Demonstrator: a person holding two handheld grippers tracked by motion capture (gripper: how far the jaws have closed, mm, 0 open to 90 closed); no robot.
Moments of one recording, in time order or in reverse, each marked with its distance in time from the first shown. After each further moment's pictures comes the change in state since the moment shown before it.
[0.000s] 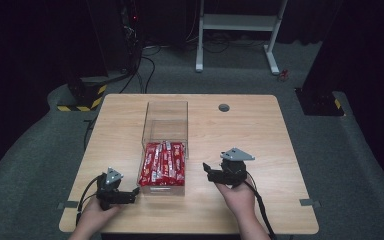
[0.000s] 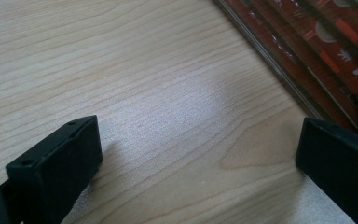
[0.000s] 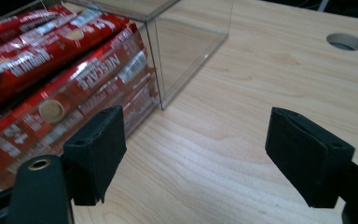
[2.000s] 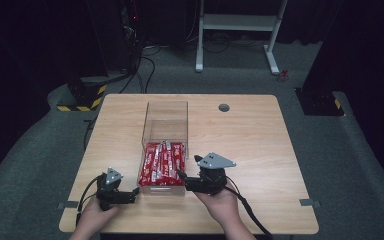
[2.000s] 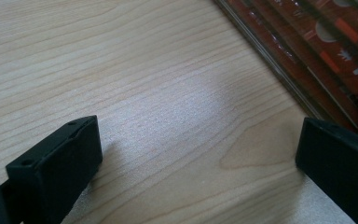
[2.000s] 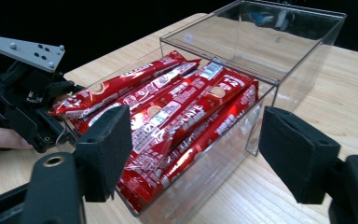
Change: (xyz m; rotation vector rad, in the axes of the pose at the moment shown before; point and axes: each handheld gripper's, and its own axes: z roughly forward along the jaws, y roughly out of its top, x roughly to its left) left arm 0.000 0.000 0.000 0.000 -0.001 -0.003; right arm 0.068 0.025 -0.009 -0.094 0.189 -0.084
